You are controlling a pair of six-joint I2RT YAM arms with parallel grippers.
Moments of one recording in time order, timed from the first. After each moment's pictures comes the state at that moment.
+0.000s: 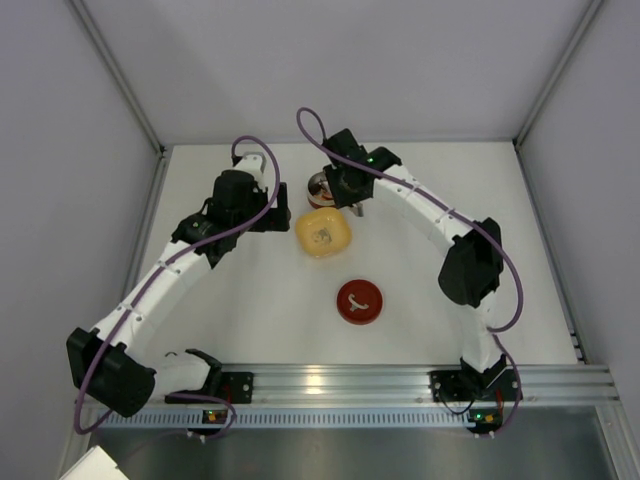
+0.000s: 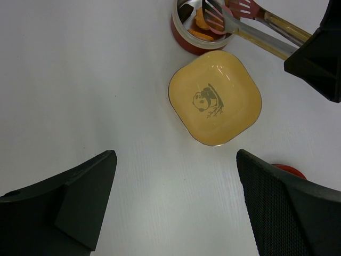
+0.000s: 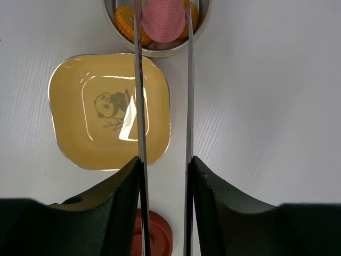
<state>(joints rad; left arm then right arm) -0.46 1.24 1.16 -0.51 -0.13 -0.29 0.68 2.04 2.02 -0.94 0.25 0.22</state>
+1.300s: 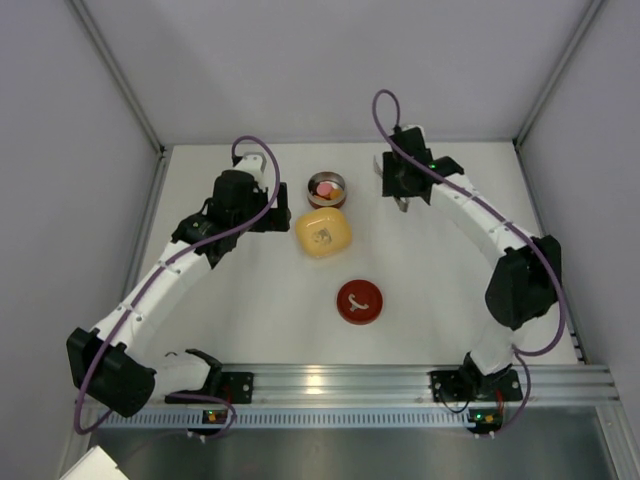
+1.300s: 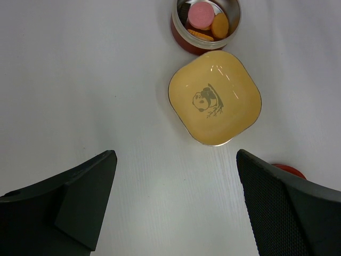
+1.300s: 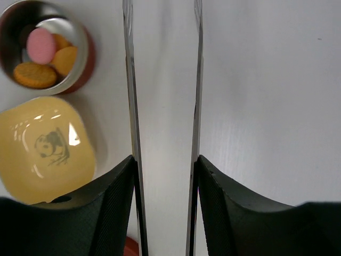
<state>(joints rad) -0.46 1.24 1.16 -0.51 -0.13 -0.29 0.49 1.78 1.64 -0.68 0.25 0.30</state>
